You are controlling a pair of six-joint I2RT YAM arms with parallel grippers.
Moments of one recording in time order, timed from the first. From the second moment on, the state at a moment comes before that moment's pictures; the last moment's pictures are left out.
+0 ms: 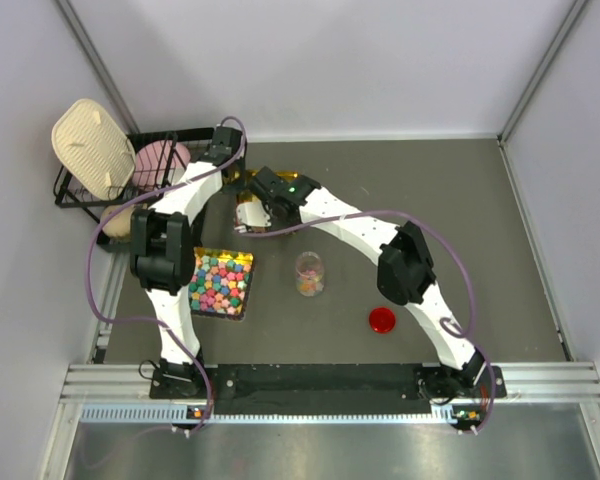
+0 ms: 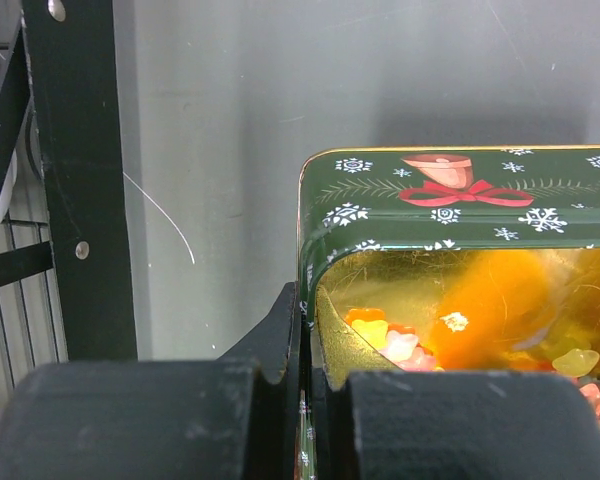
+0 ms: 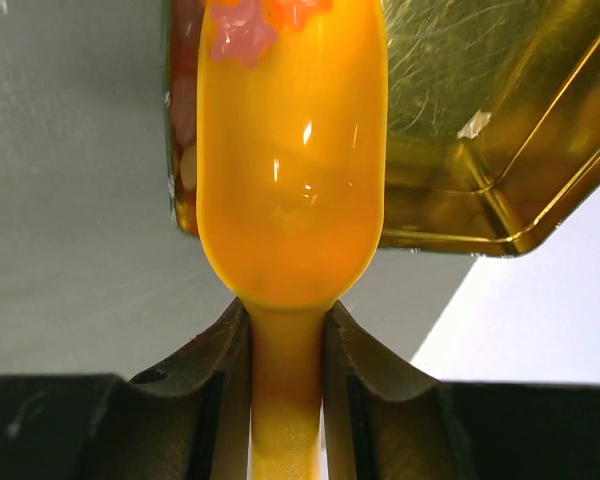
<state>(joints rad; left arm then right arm) -0.20 2.01 1.68 -0.60 -0.16 -0.18 0.92 2.34 2.25 -1.02 0.31 -0.97</state>
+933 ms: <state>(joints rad) -0.20 2.02 1.68 -0.60 -0.06 -0.18 0.87 2.35 2.20 -0.84 0.13 -0.71</state>
